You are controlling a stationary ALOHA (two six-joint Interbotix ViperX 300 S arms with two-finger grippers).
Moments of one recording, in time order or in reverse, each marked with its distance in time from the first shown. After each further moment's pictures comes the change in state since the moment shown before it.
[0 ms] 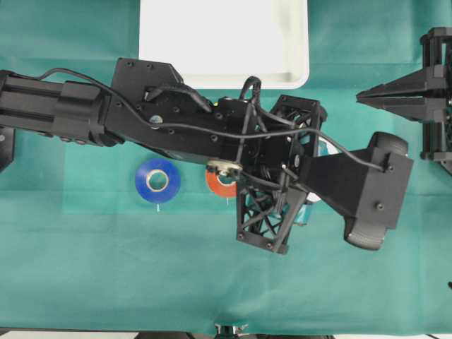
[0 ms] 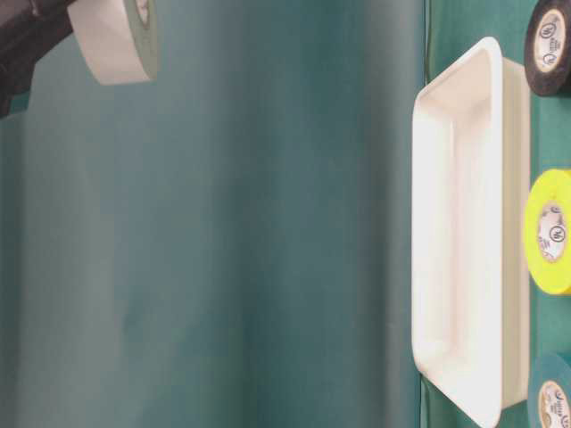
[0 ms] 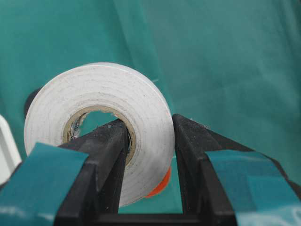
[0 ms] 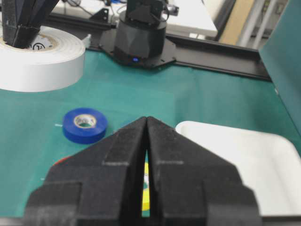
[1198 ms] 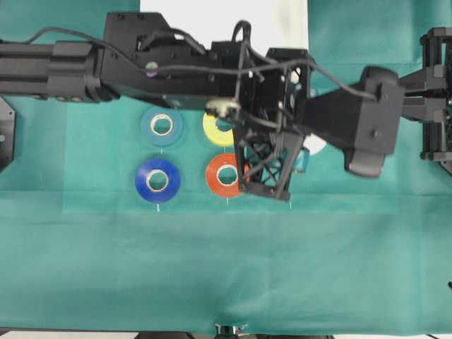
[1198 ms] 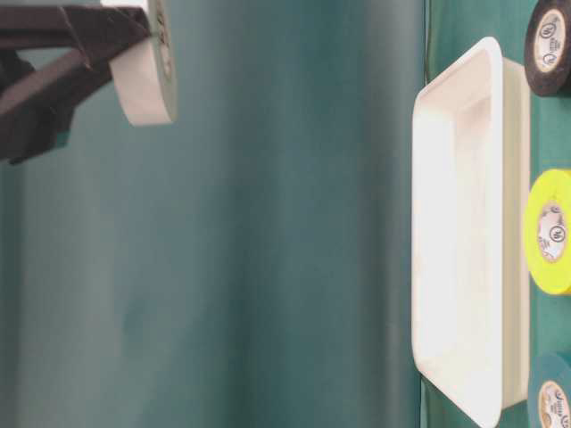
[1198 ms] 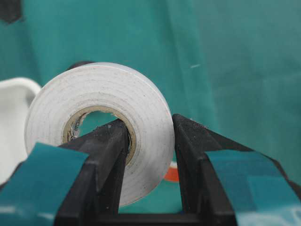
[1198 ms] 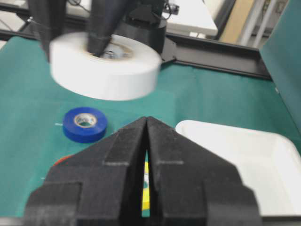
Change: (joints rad) left arm 0.107 -0.057 0.094 0.002 -0.017 -0.002; right arm 0.000 0.002 -0.002 0.002 0.005 0.002
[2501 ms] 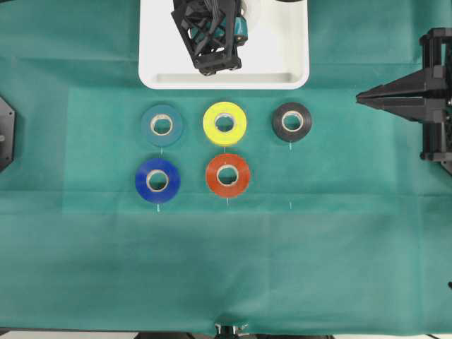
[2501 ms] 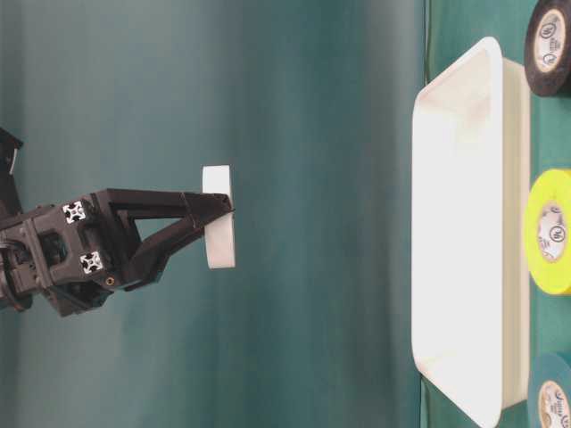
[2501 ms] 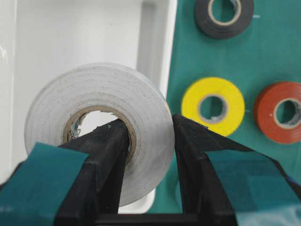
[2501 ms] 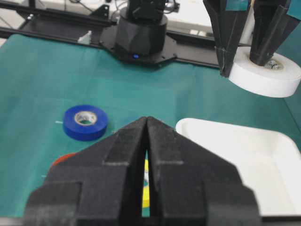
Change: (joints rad) left arm 0.291 -0.227 0.416 0.000 -0.150 -0.018; right arm 0.000 0.000 0.000 -0.002 0.008 0.000
